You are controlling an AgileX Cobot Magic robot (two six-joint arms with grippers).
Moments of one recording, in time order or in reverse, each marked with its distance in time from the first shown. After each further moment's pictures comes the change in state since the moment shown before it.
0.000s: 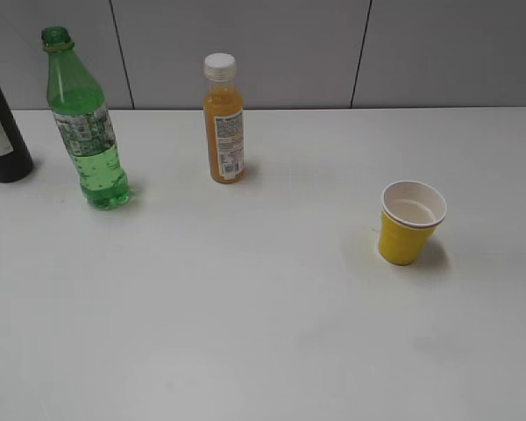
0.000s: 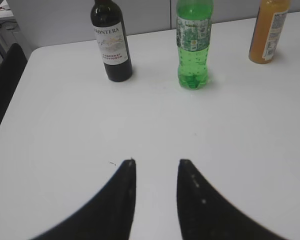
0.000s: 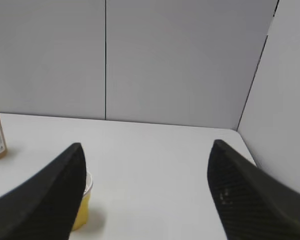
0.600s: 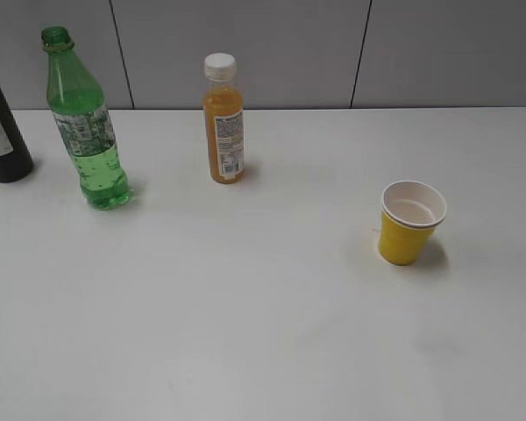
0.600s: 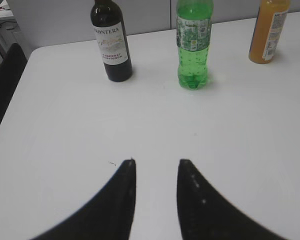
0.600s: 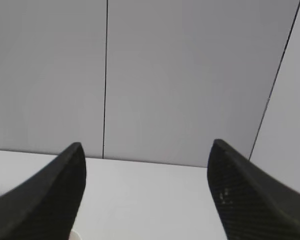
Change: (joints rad) left arm 0.000 0.000 0.000 0.000 0.000 0.000; right arm 0.000 0.351 0.000 -0.004 -0.436 0.000
